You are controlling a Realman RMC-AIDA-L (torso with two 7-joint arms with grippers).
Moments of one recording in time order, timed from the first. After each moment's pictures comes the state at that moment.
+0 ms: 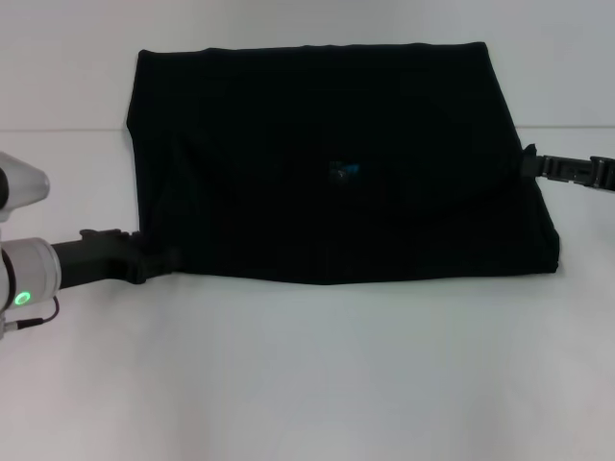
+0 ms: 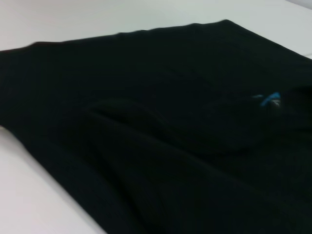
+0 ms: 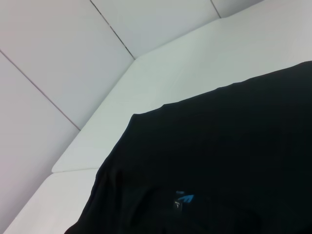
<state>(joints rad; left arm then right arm) -0.58 -2.07 0.70 0.56 2.13 0.94 -1.54 0.61 1.97 -0.56 -0.70 -2.08 -1.34 2.06</state>
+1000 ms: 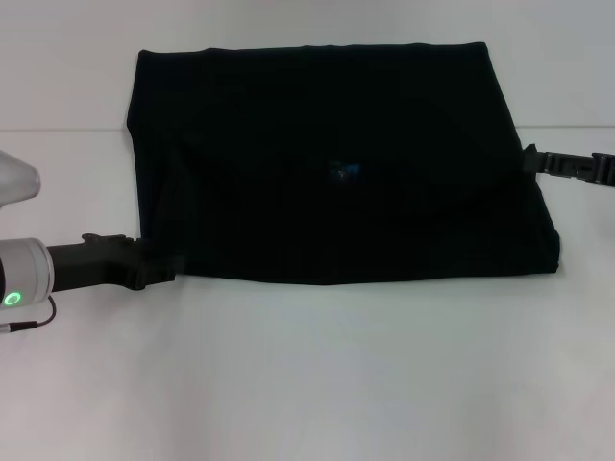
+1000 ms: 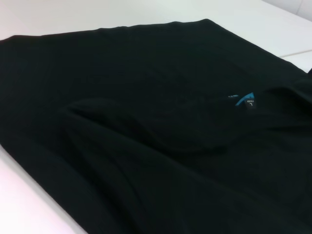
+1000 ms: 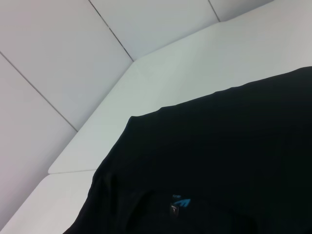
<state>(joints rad) -0.57 -2.05 0.71 0.59 2.15 1.05 -1.61 0.62 1.96 -0.56 -0.70 -2.09 -1.33 2.05</state>
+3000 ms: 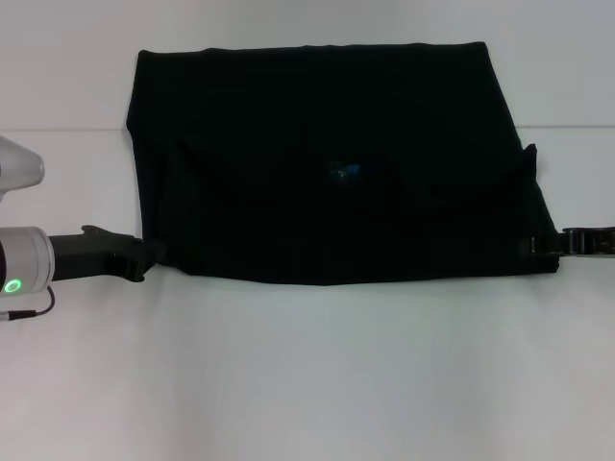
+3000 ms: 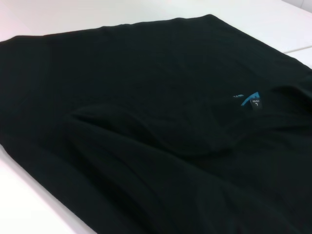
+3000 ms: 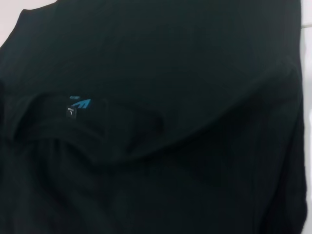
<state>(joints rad) -0.59 -2.04 0.71 0.61 2.20 1.05 -1.66 0.71 1.98 -0.59 -0.59 -2.47 -1.13 2.21</state>
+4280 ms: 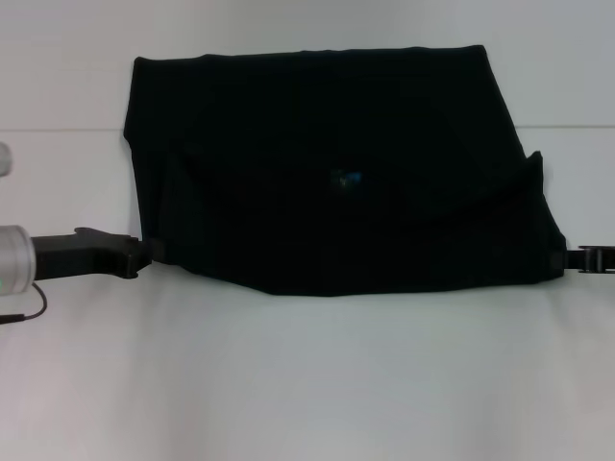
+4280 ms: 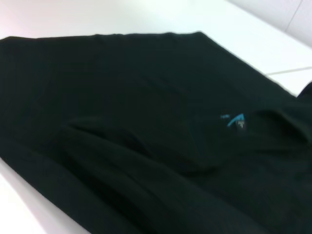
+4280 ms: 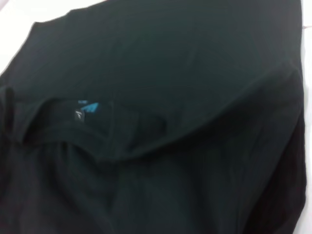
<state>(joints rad) -0.57 -2.03 0.66 0.67 2.19 1.21 -1.75 0.61 1.99 -0.59 -0.63 -2.36 -1.17 2.09</state>
